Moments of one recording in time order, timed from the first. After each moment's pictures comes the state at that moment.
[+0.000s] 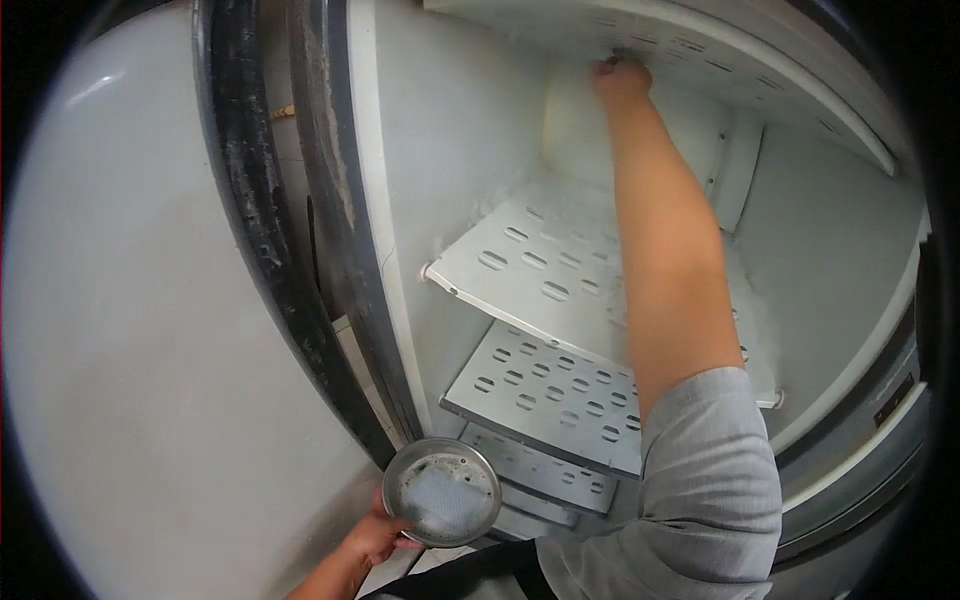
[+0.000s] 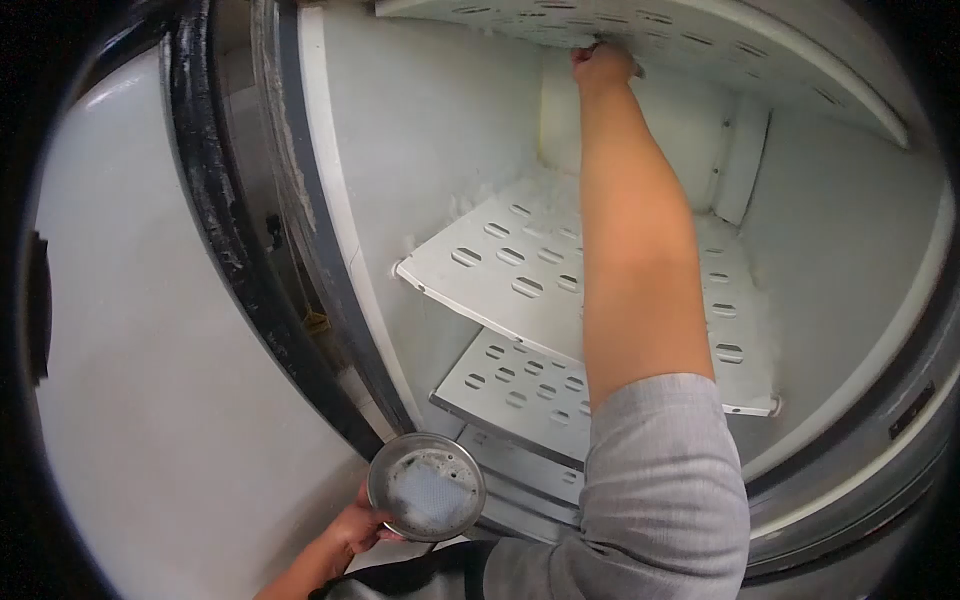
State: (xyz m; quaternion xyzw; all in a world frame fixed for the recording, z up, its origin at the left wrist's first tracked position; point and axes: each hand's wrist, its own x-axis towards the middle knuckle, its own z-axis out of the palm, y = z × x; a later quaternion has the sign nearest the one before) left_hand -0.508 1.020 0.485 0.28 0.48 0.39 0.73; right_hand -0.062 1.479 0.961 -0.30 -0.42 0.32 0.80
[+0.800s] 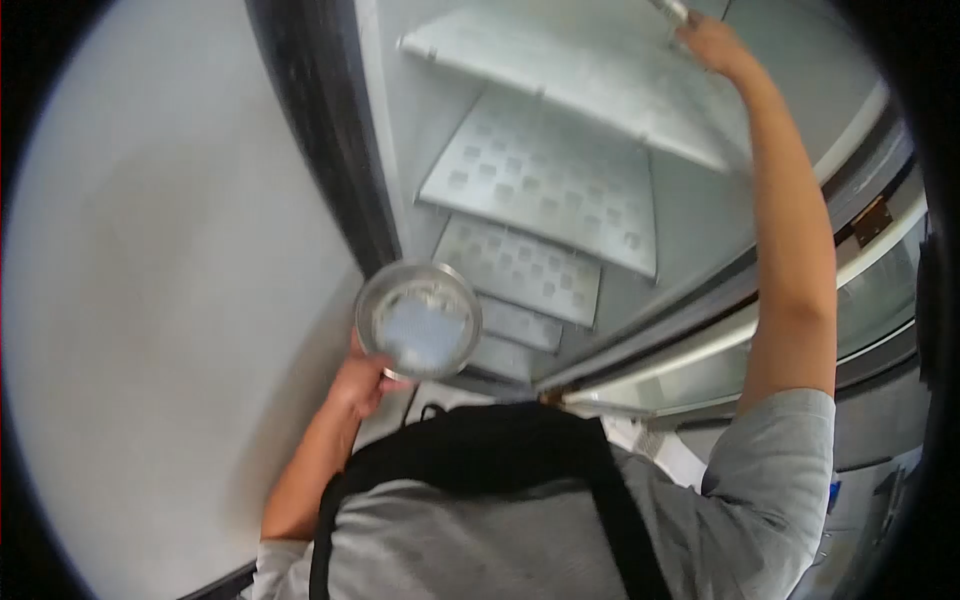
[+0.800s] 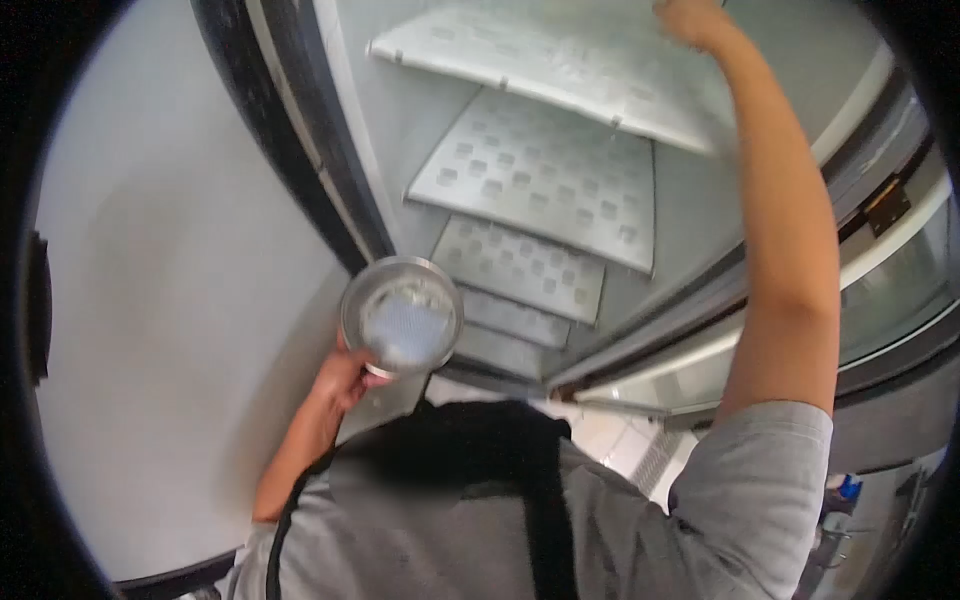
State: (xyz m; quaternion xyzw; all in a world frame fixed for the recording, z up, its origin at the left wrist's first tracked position) left_hand -0.510 0.987 0.498 0.32 0.48 0.37 0.73; right_hand -0.024 1.149 0.841 -0.70 -0.66 -0.24 0.16
